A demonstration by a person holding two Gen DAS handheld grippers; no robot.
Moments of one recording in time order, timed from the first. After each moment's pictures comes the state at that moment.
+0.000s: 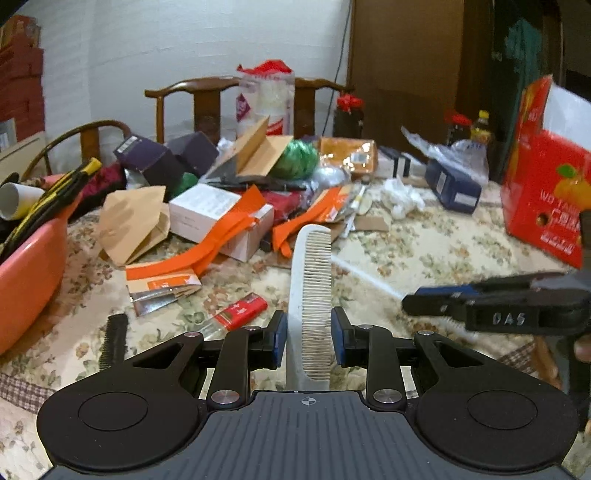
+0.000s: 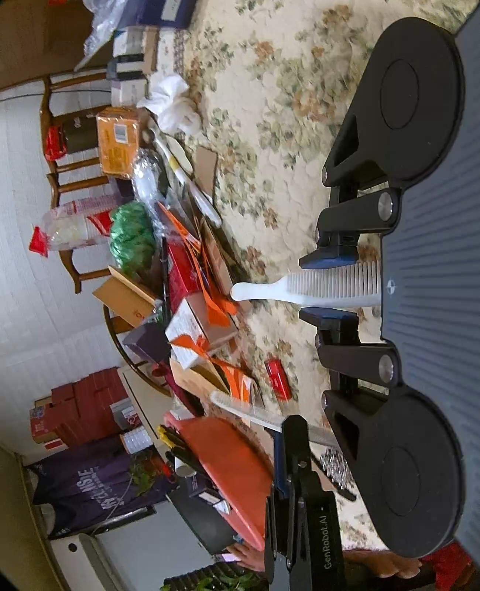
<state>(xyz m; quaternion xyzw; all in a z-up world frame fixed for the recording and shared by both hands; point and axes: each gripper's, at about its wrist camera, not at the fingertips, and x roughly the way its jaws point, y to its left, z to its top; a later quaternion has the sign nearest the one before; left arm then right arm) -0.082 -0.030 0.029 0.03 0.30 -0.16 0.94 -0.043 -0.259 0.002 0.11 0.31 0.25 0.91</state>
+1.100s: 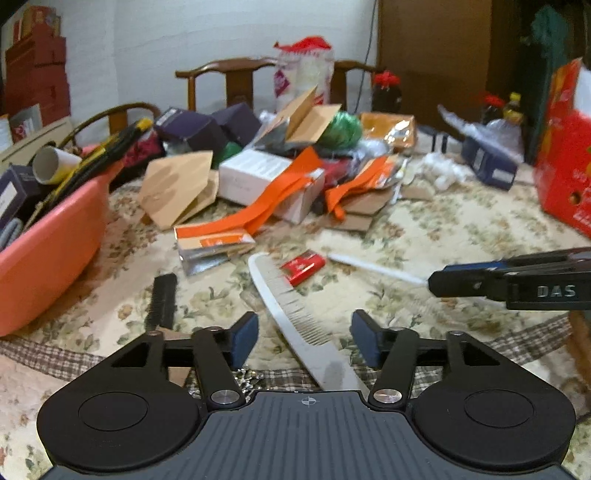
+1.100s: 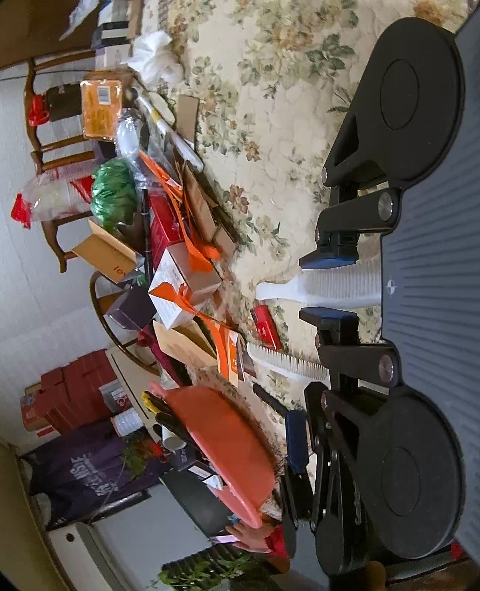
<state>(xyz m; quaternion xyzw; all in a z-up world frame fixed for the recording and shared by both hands) -0.083 -0.001 0.005 0.05 0.34 -0.11 0.93 -0.051 -0.222 0.006 0.12 0.33 0.27 0.90</state>
